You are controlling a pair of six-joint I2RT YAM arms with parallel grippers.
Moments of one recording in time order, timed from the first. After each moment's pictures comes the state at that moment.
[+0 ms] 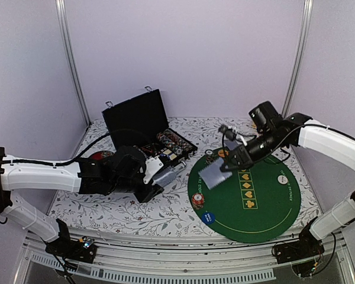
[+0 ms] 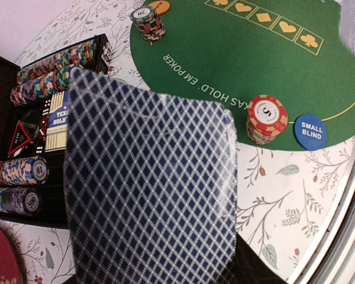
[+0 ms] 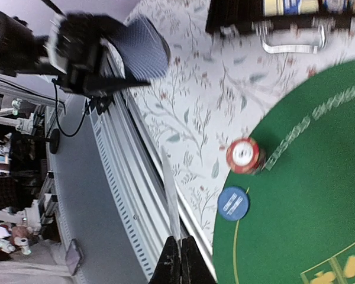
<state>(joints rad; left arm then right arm) -1.03 1.37 0.84 -0.25 -0.19 0.02 0.60 1.43 1.24 -0.79 -0.74 0.01</state>
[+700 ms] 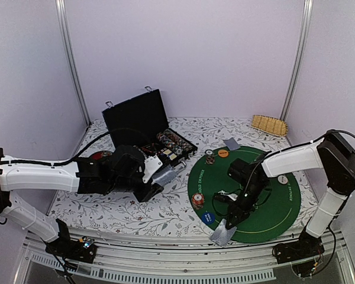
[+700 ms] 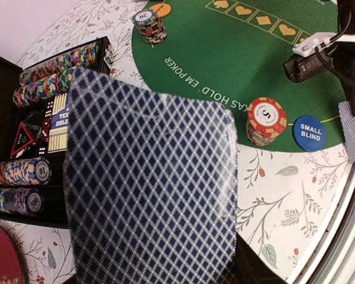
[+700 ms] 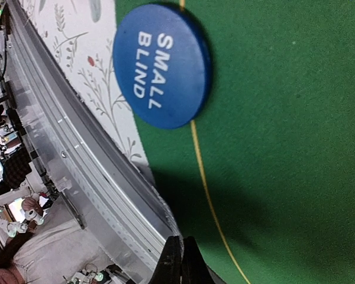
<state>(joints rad) -1.03 1.35 0.84 -0.25 -0.20 0.02 0.74 1.72 0.90 -0.80 -0.70 0.08</state>
